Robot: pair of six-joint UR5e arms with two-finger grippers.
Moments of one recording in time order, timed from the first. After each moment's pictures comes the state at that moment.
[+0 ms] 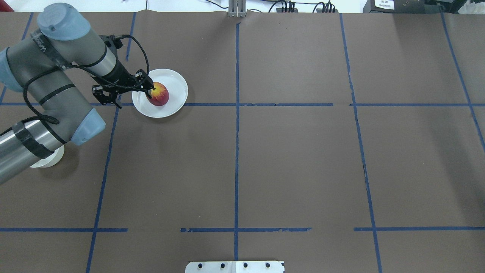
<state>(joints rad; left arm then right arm) -0.86 -2.13 -1.49 -1.78 -2.20 -1.27 1.53 -1.65 1.77 -1.72 2.27 -0.01</state>
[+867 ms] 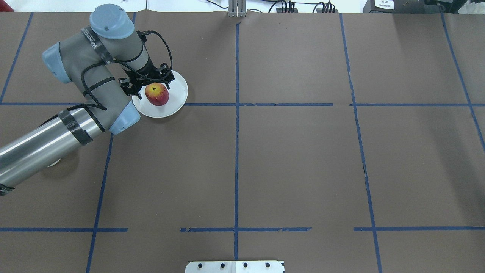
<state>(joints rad) -0.84 -2.27 -1.27 -1.81 -2.10 -1.31 1.53 -1.65 1.77 -1.72 2.27 -0.01</state>
